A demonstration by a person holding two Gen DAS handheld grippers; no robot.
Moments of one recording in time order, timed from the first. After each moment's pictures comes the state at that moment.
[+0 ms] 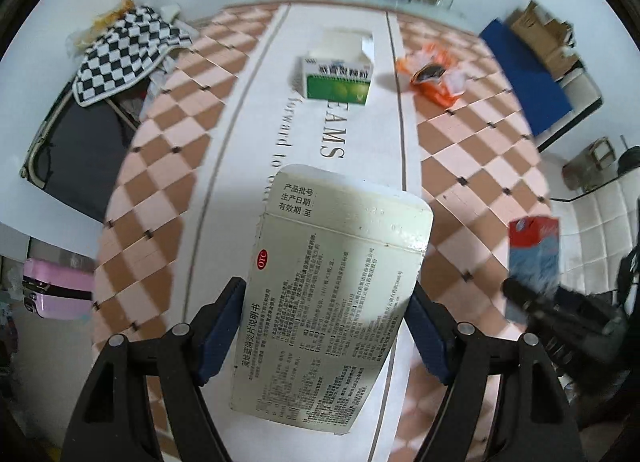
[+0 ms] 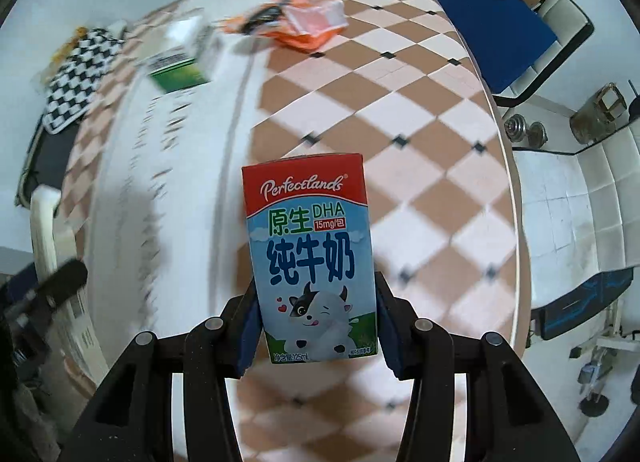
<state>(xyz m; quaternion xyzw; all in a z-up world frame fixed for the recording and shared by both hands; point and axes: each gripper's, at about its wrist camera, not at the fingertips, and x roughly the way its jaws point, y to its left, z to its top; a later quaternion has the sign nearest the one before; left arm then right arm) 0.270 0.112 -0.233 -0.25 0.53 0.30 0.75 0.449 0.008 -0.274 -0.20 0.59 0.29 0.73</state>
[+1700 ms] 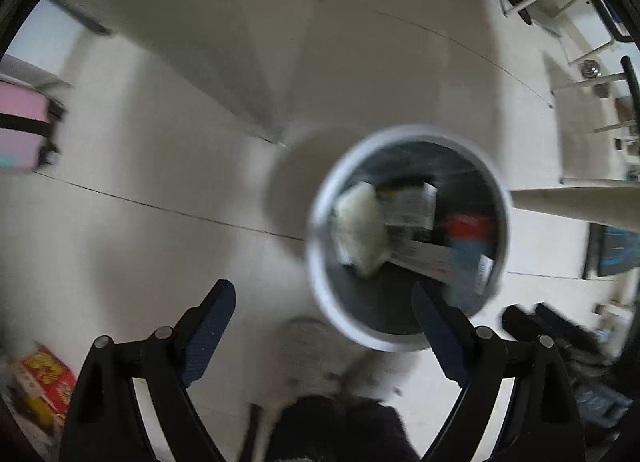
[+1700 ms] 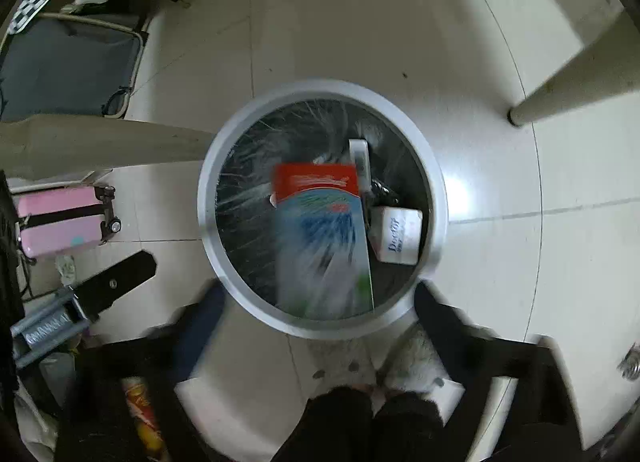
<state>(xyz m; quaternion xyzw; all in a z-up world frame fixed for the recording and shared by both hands) -0.037 0.047 -0.705 -0.34 0.65 0.27 0.63 0.079 -0.159 -0.746 -0.13 0.73 0.29 0.60</state>
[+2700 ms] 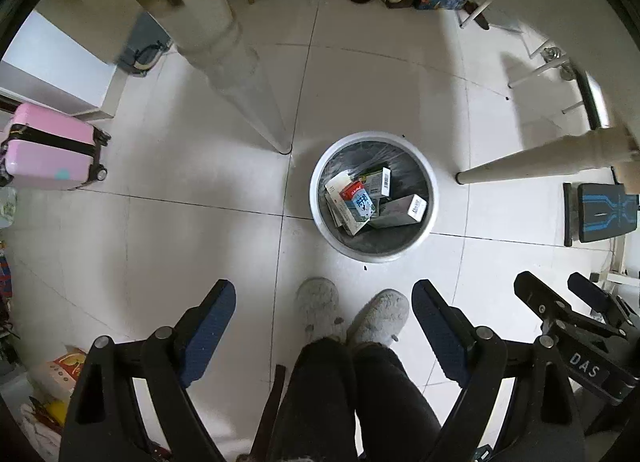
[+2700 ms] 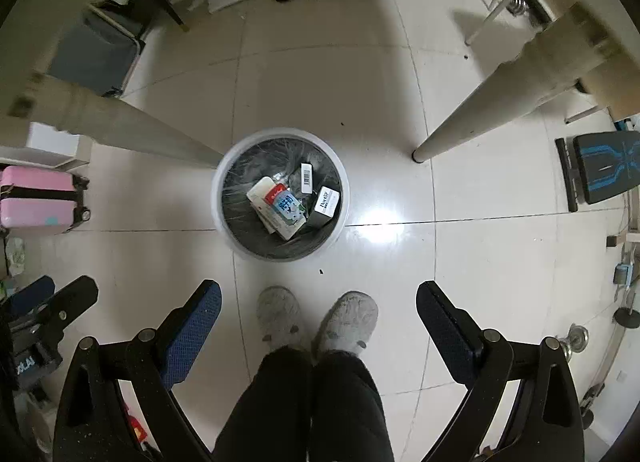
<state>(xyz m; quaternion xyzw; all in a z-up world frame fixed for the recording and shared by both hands) -0.066 -0.021 -0.498 -0.30 0.63 0.27 0.66 0.044 -0.194 -0.504 -0.23 0.67 0.24 0.67</state>
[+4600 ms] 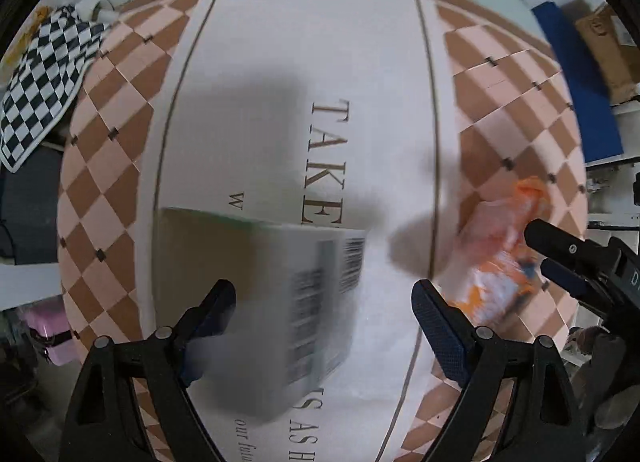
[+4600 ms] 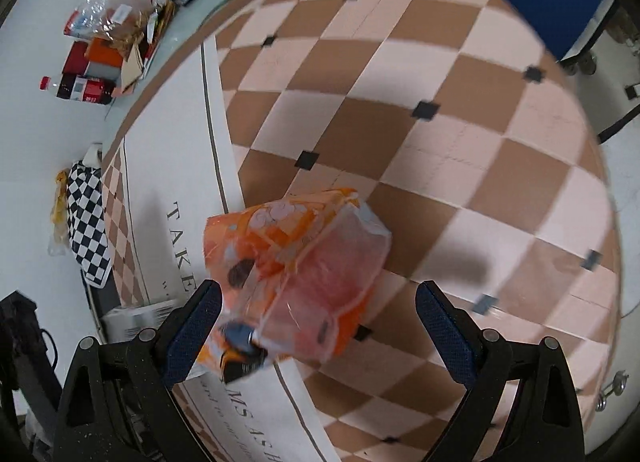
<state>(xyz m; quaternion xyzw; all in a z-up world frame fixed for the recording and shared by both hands) 0.511 0.322 -0.319 -0.29 0.63 0.25 0.67 0.721 0.189 -0.340 0.01 0.72 0.25 0.64</state>
